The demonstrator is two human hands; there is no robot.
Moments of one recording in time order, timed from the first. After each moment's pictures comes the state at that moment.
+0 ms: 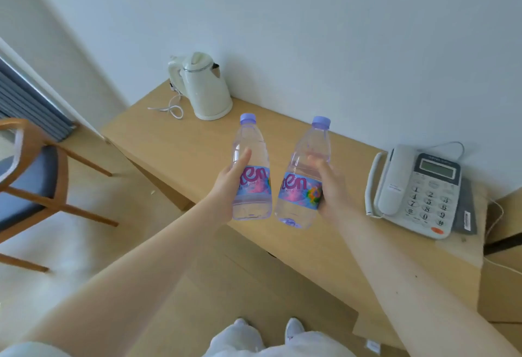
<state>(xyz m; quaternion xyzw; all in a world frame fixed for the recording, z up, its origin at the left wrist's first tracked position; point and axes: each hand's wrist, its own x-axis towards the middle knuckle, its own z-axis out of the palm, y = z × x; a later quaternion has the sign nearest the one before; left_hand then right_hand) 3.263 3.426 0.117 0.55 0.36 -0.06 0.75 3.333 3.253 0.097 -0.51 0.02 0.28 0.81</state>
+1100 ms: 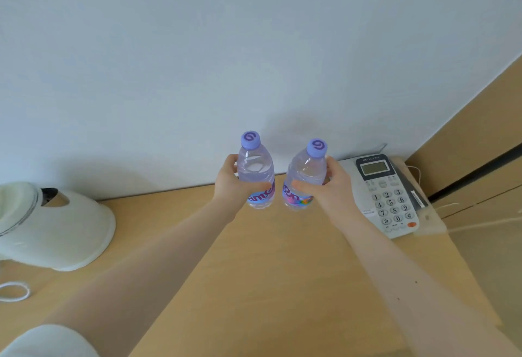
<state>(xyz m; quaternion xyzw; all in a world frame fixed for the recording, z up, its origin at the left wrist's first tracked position) 3.566 3.437 0.076 0.77 0.03 -0.18 0.61 3.494 3.258 0.075 -0.71 0.24 -0.09 0.65</state>
